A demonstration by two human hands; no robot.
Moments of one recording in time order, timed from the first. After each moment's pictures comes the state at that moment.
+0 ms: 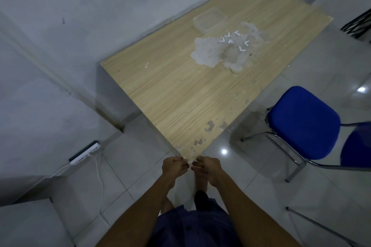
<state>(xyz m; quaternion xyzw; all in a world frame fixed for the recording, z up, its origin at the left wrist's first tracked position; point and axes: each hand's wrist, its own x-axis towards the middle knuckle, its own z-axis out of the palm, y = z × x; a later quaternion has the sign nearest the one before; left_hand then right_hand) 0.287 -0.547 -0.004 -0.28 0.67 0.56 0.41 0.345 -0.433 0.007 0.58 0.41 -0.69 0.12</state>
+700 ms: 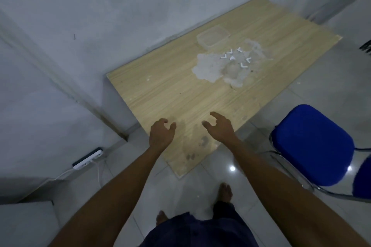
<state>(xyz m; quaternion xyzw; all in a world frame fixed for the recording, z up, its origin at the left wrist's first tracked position) 0.184 -0.492 0.054 0.03 0.92 0.35 0.18 0.257 -0.297 0.063 0.29 0.85 -0.44 0.07</state>
